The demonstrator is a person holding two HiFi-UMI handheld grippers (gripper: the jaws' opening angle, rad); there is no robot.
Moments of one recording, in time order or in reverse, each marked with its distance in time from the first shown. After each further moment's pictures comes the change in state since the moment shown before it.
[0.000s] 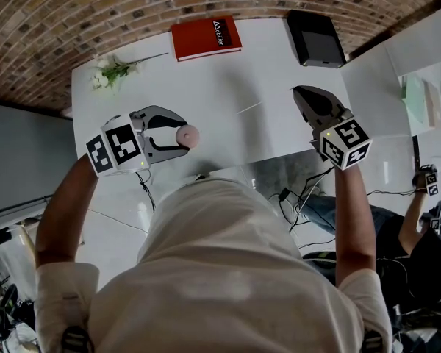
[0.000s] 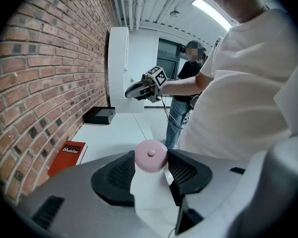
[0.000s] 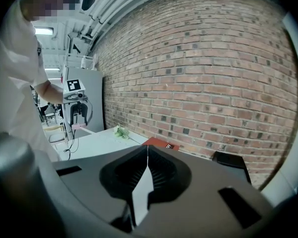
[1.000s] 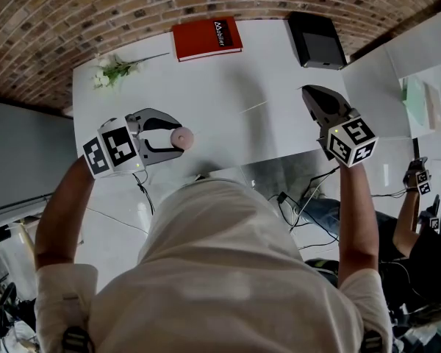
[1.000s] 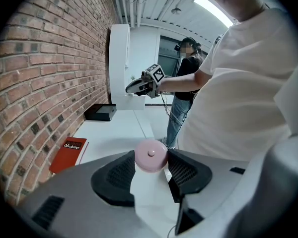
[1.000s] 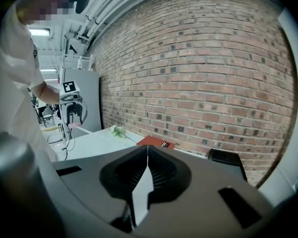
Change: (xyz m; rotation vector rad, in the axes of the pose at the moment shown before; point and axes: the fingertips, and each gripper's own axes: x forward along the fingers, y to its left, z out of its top) left arm -0.005 -0.003 -0.010 -0.016 0.030 0.011; right arm -0.010 -0.025 -0.007 0.028 0.007 -0.020
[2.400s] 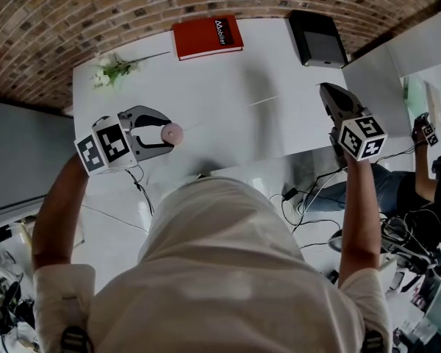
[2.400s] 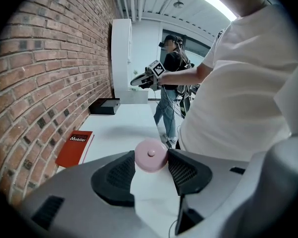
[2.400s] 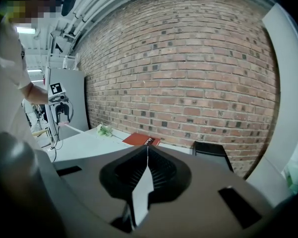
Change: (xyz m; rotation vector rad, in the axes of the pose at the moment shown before) left arm -0.011 0.012 -0.026 -0.009 0.065 0.030; right arm -0.018 -0.051 -0.025 0.069 0.028 -0.137
